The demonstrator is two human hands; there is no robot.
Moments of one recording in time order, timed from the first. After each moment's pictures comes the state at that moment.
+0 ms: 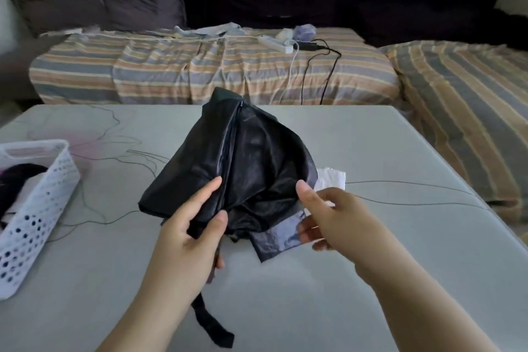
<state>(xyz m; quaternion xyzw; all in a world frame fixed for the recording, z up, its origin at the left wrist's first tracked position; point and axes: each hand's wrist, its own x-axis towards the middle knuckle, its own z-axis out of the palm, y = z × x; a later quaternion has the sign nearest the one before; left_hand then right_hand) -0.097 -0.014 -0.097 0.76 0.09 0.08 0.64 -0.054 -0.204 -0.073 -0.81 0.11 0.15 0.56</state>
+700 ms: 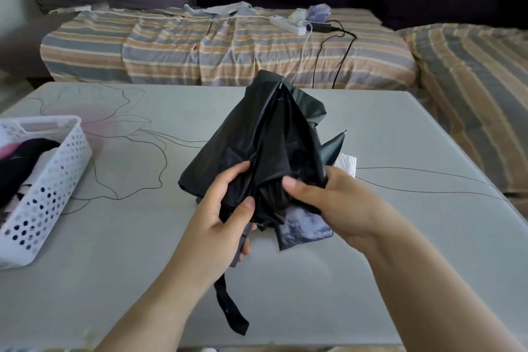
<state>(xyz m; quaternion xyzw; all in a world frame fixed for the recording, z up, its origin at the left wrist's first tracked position) -0.098 -0.022 -0.109 0.74 0.05 0.02 0.67 -0.044 -0.196 -0.076 -0.67 -0.08 0.24 0.70</state>
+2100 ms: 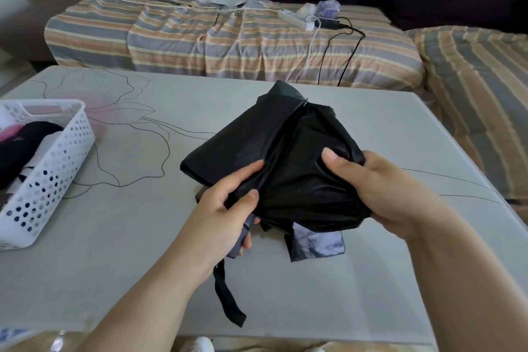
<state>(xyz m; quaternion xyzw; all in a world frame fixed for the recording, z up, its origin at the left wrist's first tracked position) -0.094 -0.023 -0.103 0.70 0.10 -0.03 0.70 -0.036 -0.223 -0.059 -0.79 -0.07 0.22 0.57</state>
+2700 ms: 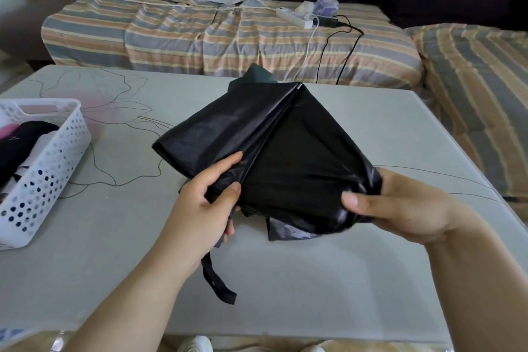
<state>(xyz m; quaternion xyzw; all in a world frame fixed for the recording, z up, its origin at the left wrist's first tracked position) -0.090 -0.016 -0.105 0.73 0.12 0.05 0.67 -0.032 -0.260 -0.072 -0.69 -0.22 0.33 0.60</state>
